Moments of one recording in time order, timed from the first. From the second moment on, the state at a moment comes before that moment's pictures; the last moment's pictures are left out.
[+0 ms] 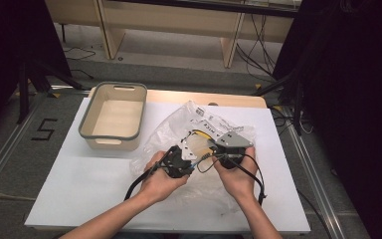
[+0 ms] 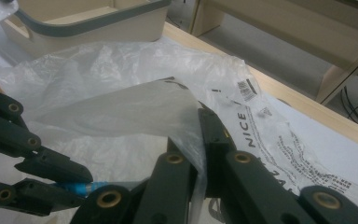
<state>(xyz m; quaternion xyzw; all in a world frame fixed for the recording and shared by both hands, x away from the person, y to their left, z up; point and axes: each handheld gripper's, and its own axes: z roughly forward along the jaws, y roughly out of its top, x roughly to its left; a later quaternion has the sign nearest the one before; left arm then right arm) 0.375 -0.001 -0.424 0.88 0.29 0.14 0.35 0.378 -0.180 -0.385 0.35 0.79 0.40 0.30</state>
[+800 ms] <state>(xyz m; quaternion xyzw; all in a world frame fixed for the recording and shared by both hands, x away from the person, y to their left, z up) 0.386 -0.012 -0.436 0.88 0.27 0.17 0.34 0.379 -0.180 -0.386 0.35 0.79 0.40 0.30</state>
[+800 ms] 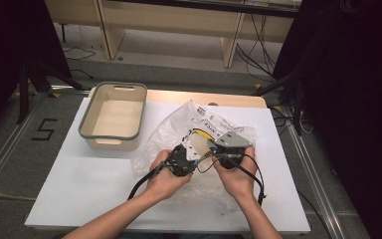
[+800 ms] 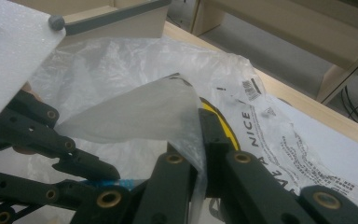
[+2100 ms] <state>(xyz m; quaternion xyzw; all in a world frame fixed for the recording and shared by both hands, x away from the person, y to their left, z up) 0.329 0.098 -0.398 0.85 0.27 0.19 0.40 0.377 -0.185 -0.387 0.35 0.79 0.39 0.30</state>
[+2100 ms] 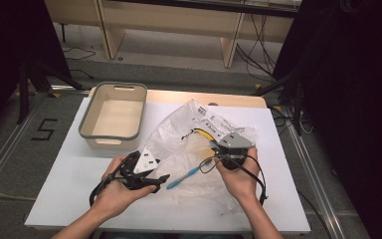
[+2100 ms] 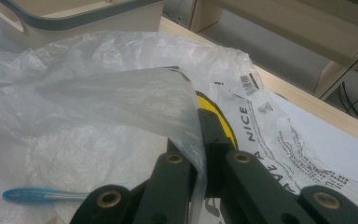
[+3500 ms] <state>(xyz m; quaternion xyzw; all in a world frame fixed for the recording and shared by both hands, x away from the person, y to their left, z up) 0.331 0.151 -0.428 0.84 0.32 0.21 0.38 0.379 -0.187 -0.386 0.36 0.79 0.39 0.30</state>
